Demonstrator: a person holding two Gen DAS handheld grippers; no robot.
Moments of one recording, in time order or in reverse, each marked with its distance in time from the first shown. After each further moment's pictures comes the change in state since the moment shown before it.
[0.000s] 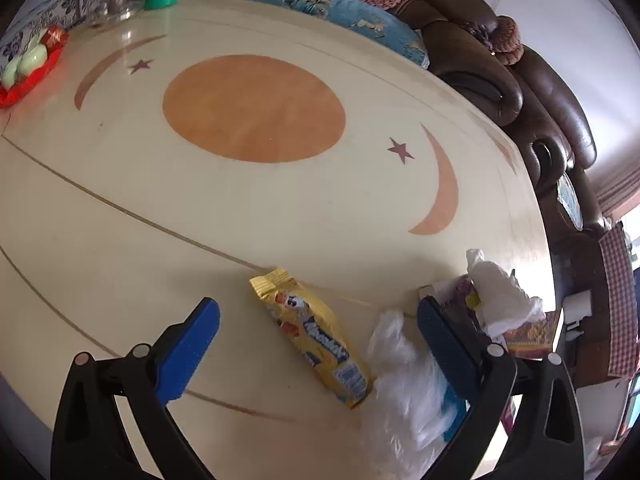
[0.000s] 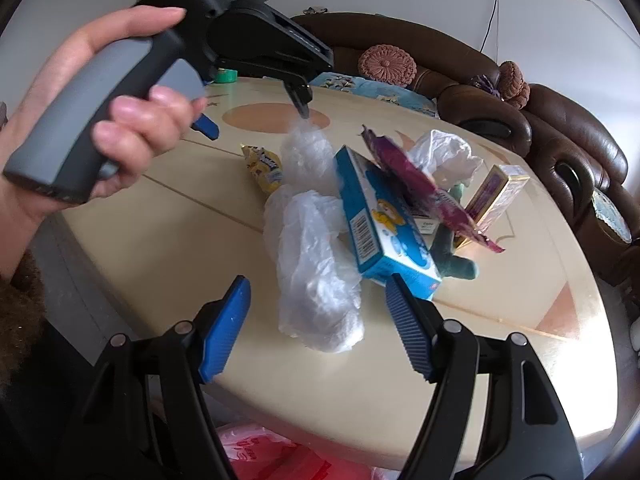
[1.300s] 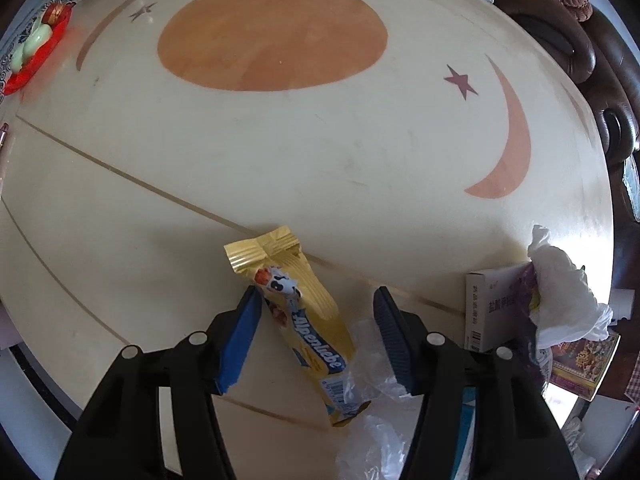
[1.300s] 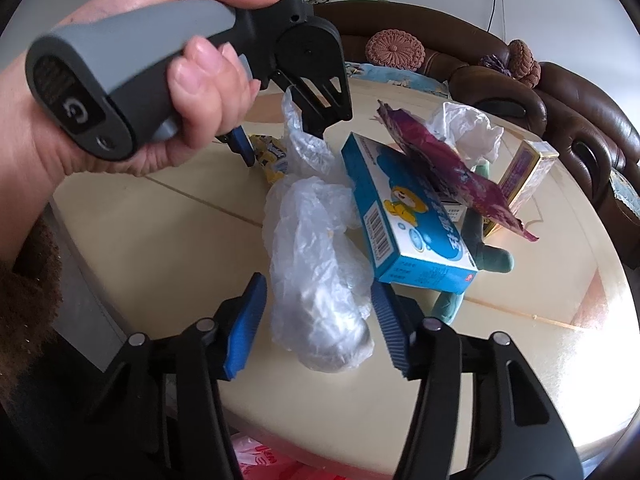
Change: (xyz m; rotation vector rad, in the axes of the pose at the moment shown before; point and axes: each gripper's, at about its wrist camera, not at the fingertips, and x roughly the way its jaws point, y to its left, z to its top) left arm 0.064 -0.028 0.011 -0.063 0.267 0.233; right arm 0.022 -0.003 0.003 0.055 0.038 0.064
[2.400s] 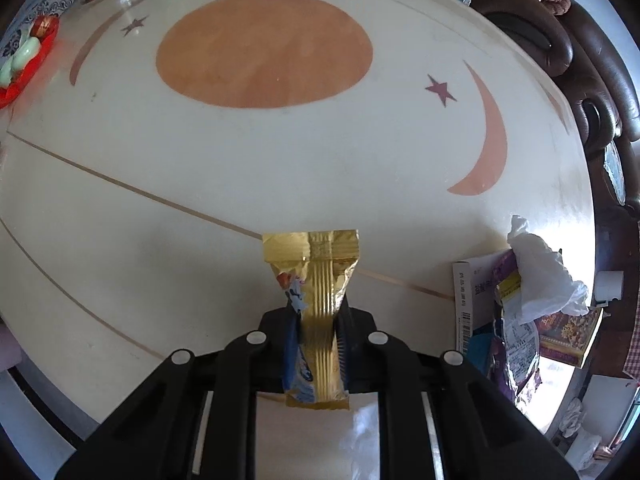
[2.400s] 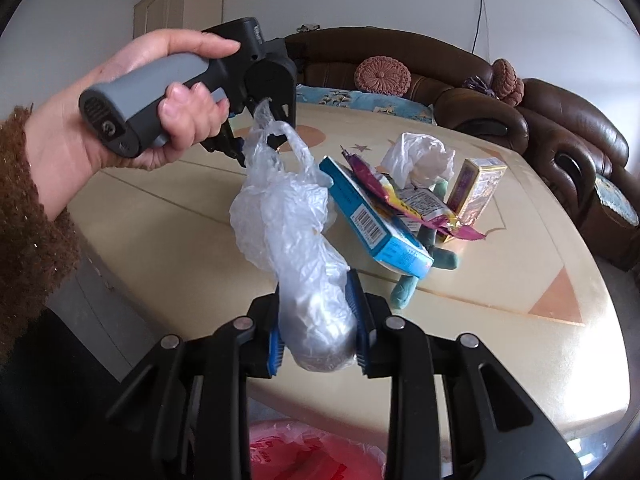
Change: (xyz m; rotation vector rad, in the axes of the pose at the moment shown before) left arm -0.015 0.016 0.009 0.066 -0.025 -0.056; right arm -0.059 -0.015 -0.018 0.020 -0.107 -0.014
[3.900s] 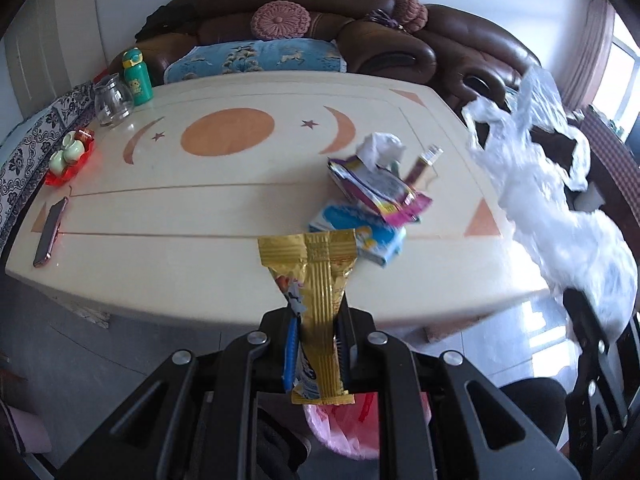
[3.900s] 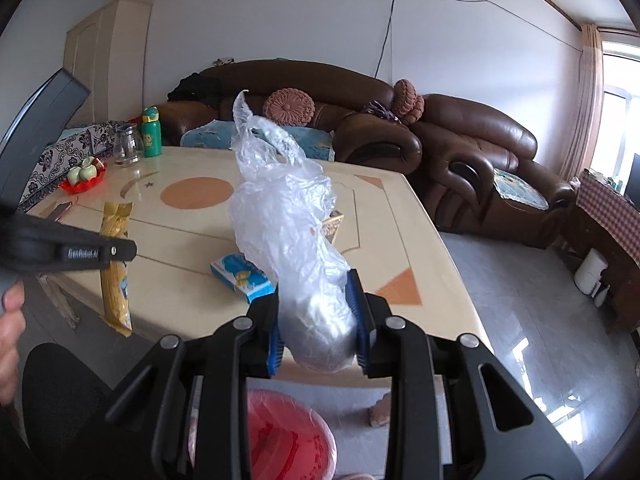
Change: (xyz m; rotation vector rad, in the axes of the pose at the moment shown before) left arm -0.177 -0.011 -0.274 0.357 -0.407 -0.041; right arm -0.190 -0.016 0.027 0.105 -0.061 -0.325
